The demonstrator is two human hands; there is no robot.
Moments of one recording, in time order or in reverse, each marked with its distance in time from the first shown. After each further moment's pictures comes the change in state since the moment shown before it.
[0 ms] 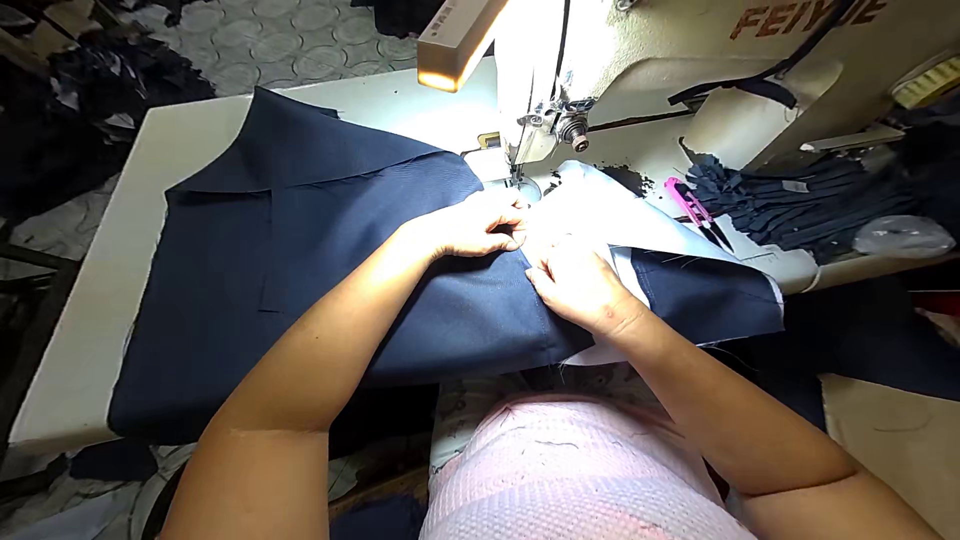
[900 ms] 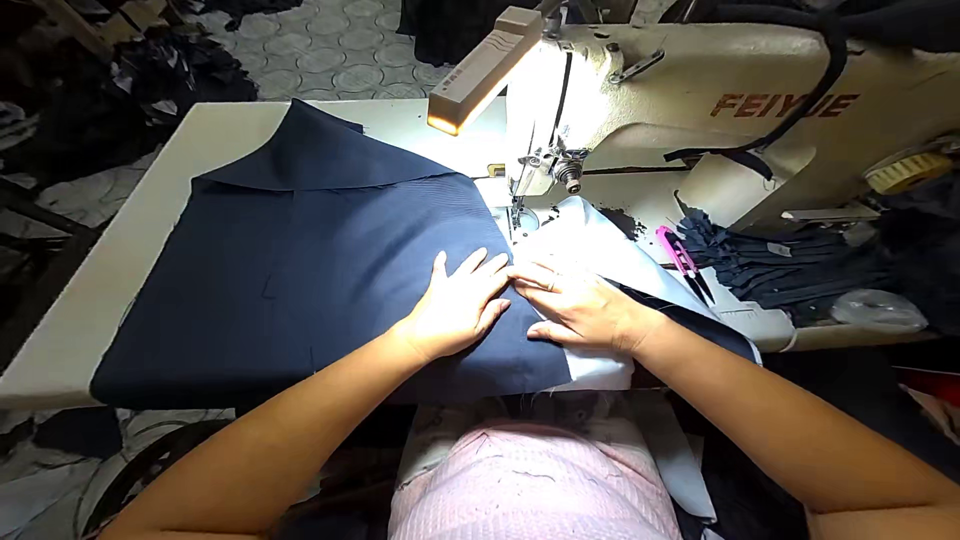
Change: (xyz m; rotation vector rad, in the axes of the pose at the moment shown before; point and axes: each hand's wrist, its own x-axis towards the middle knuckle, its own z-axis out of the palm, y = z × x) left_hand -0.041 0.080 0.079 0.337 0.322 -0.508; right_hand 0.024 0.082 0.003 -0.096 0.094 -0.891
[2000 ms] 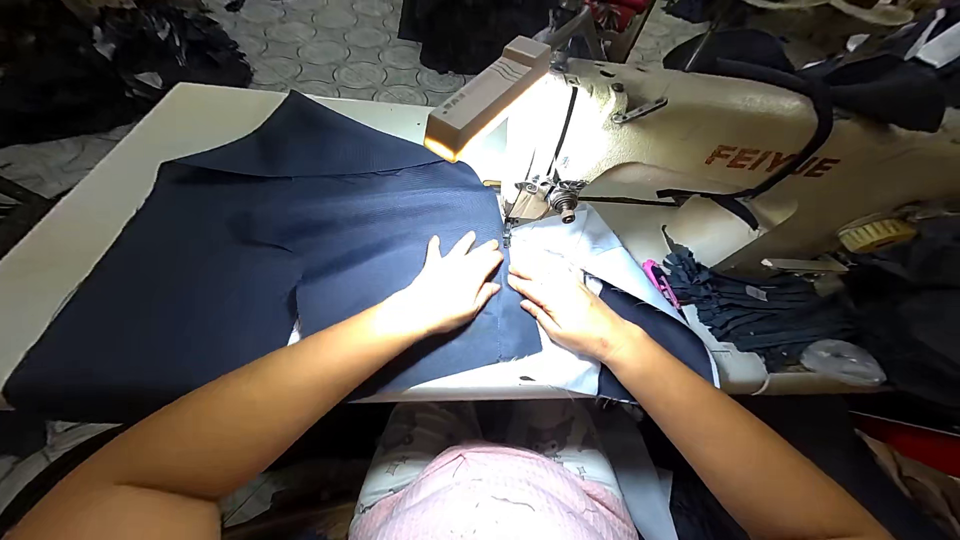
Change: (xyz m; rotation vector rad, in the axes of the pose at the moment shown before) left_hand 0.050 -0.019 -0.012 0.003 -0.113 -0.109; right_hand 0.012 0.025 -0.003 0.014 -0.068 0.210
